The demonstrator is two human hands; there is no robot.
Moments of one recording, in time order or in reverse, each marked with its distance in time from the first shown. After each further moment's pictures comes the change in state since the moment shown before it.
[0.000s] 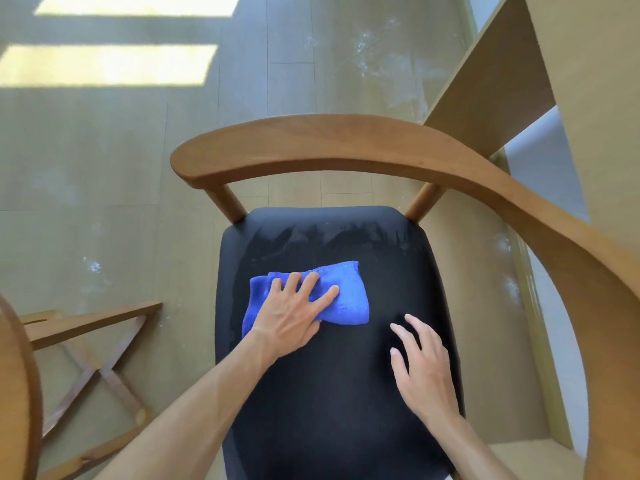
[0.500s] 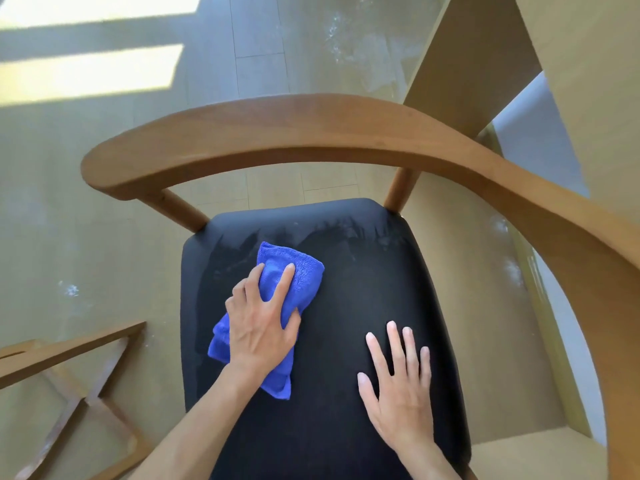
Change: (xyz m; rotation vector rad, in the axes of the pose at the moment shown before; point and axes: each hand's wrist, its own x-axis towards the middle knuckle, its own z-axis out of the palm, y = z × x) left_hand 0.017 0.021 0.027 -0.305 0.247 -0.466; right_hand -0.019 0.017 0.055 -0.217 0.014 -0.028
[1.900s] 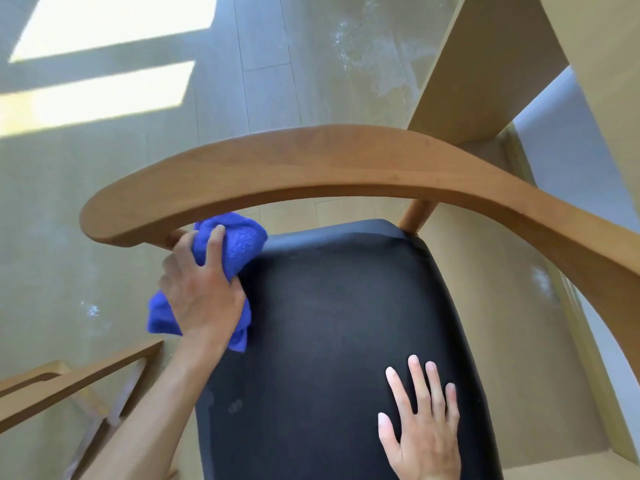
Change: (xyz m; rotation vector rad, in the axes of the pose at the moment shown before) left_hand 0.088 -0.048 -0.062 0.089 0.224 -0.299; right_hand 0.005 -0.002 0.015 0.055 0.214 0.001
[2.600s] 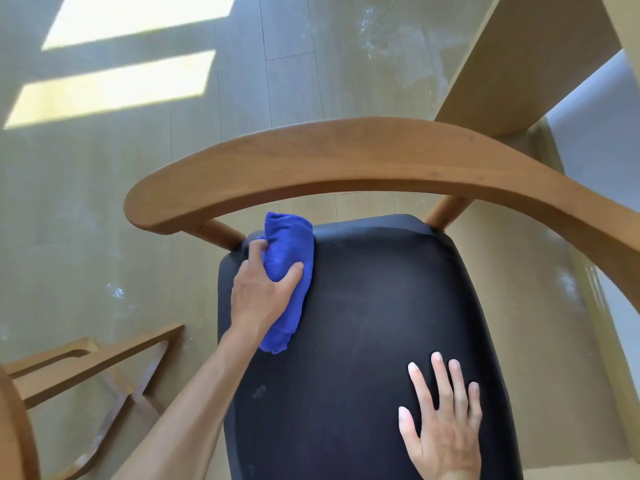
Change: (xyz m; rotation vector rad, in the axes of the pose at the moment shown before) left_hand -0.010 0.021 0.004 -0.450 -0.397 -0.326; right_hand -0.001 0.000 0.002 -0.049 0.006 -0.002
